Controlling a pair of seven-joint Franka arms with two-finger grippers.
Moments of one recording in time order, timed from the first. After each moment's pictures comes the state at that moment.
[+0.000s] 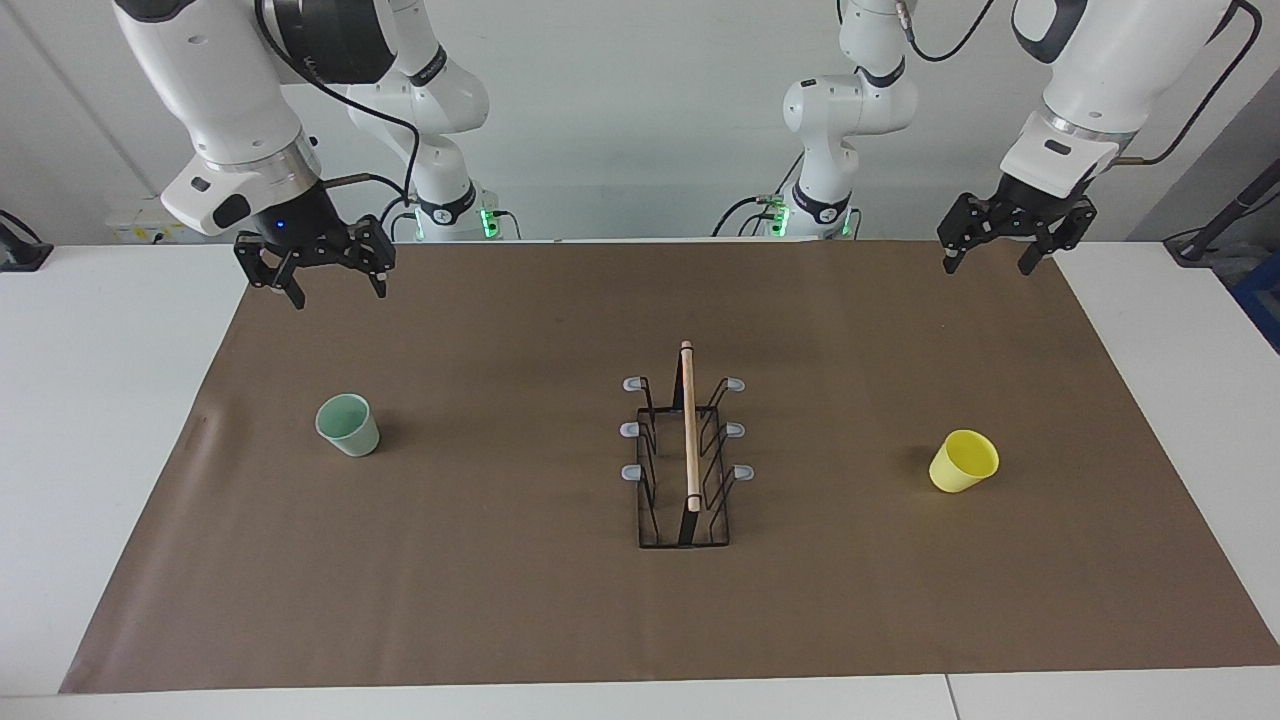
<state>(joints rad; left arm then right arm) -0.02 -0.03 -0.07 -1.58 0.00 1.58 0.03 0.05 0.01 0.00 -1.60 0.02 1.65 -0.09</state>
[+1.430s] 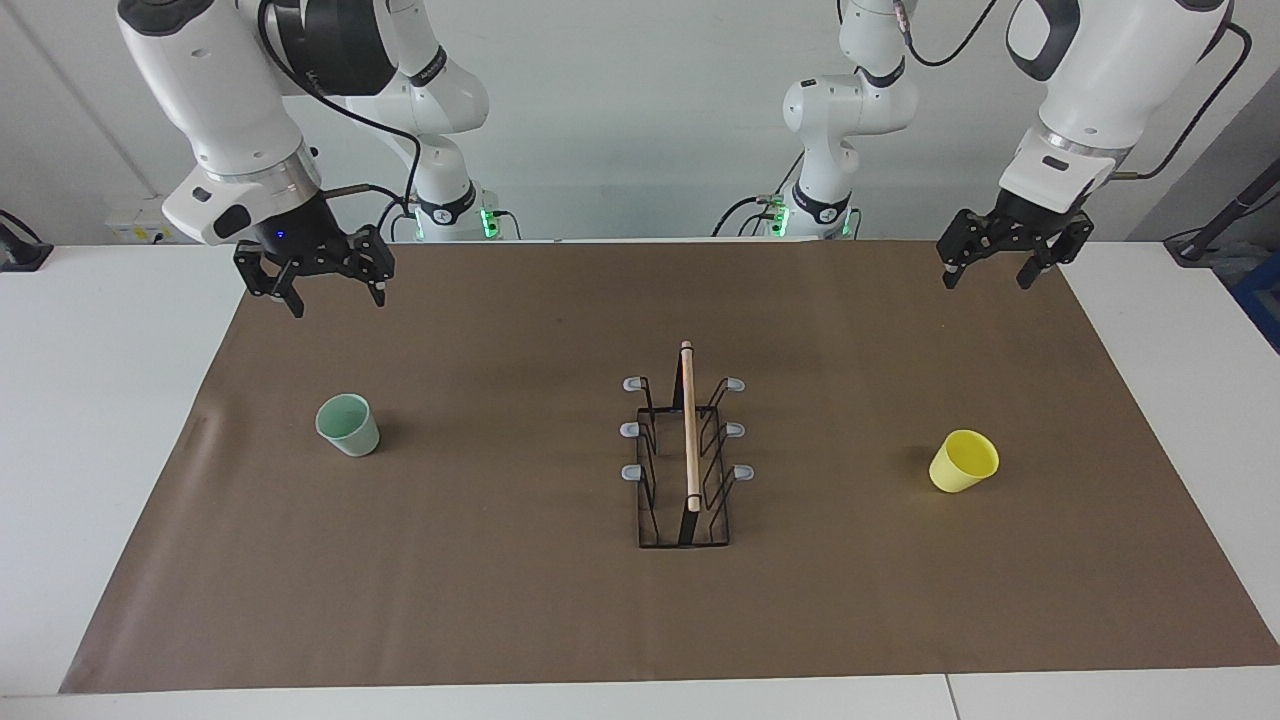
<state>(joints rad) -0.02 -0.02 -0.06 -1.66 -0.01 1.71 -0.05 0.05 0.02 0.00 -1.64 0.00 1.72 -0.09</state>
